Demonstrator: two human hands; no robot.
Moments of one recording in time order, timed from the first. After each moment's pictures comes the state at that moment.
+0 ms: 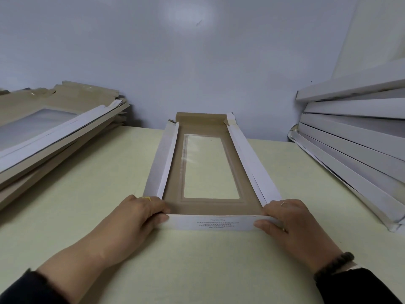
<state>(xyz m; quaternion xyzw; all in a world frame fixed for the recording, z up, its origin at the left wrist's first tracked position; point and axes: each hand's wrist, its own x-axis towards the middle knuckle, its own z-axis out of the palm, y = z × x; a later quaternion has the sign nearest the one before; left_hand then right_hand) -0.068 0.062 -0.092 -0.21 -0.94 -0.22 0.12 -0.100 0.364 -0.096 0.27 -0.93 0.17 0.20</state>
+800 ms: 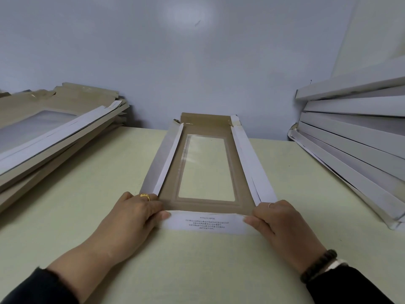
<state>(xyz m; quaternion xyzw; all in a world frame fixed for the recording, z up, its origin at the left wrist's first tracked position) -0.073 0.061 -0.098 -0.17 -0.96 -0.14 0.15 -0.093 0.346 -0.093 0.27 -0.93 0.15 0.21</state>
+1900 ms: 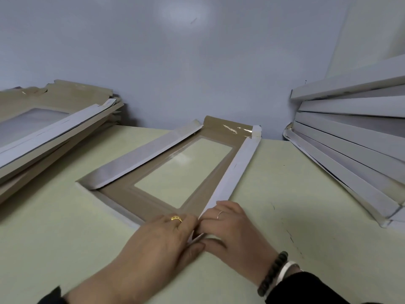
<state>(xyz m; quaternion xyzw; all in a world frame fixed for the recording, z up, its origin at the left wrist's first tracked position) -0.044 0.117 -0.092 -0.27 -0.94 -0.06 0.20 -0.085 0.289 -0.097 0.41 -0.89 0.19 0.09</state>
